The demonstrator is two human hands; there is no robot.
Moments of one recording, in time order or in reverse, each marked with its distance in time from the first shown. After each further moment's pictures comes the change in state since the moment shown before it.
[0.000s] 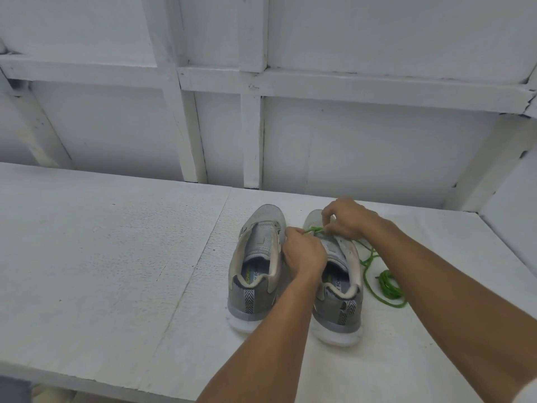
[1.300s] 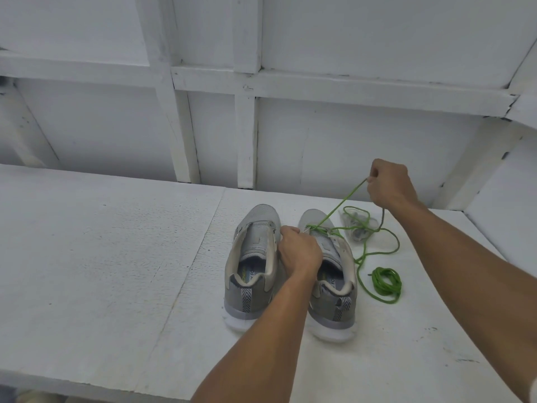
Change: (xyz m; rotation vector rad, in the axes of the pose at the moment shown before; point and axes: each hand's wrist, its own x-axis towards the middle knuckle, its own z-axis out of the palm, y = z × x) left_hand 0.005 -0.004 0.002 0.000 -0.030 0.010; right_hand -0.019 0.040 -0.058 0.224 0.598 0.327
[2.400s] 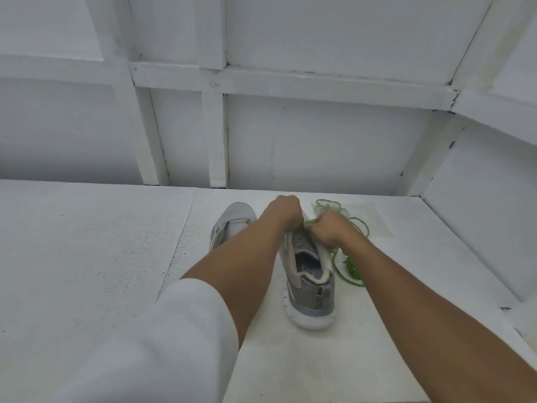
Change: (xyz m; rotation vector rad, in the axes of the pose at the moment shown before) left_hand 0.068 0.045 0.017 0.883 -0.486 0.560; right_hand -0.086 -0.020 0.035 -0.023 -0.521 0.188
